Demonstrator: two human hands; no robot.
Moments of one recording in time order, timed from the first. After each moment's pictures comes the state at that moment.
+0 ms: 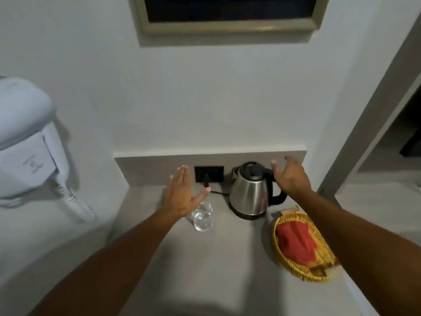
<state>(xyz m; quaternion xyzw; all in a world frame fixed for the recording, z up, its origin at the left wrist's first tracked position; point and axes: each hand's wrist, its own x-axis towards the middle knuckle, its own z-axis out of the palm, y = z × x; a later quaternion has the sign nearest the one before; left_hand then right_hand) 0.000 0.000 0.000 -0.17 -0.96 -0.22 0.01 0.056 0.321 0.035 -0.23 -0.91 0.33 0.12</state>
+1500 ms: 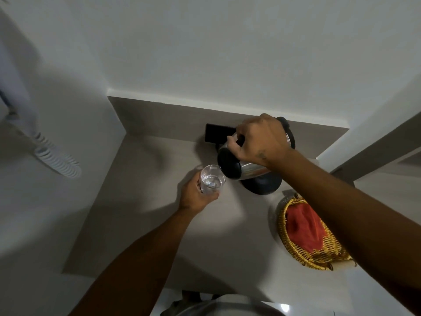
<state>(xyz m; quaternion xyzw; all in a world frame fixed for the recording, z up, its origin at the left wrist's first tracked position) 0.024 0.015 -0.142 0.02 -0.81 -0.58 -0.03 -0.017 0.201 0.064 0.19 -0.96 0.04 0.19</state>
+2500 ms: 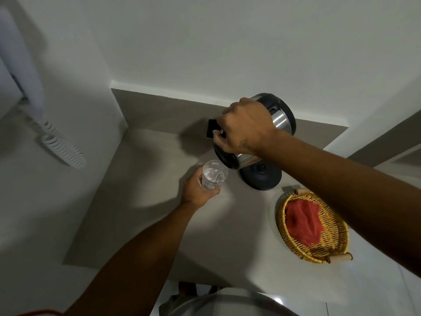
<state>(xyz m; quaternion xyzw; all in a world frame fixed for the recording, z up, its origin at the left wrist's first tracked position) 0.033 0.015 -0.121 0.01 -0.84 -0.55 -0.03 -0.025 0.154 0.094 0.31 -0.93 -0.12 0.17</state>
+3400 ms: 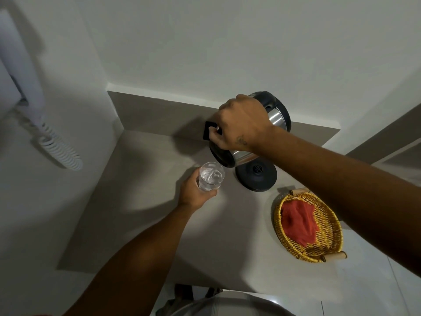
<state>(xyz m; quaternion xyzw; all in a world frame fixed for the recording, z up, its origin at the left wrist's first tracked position) 0.030 0.014 -0.137 0.02 -0.82 -0.57 -0.04 -0.026 0.149 0.105 0.29 -0.93 -0.14 0.18</state>
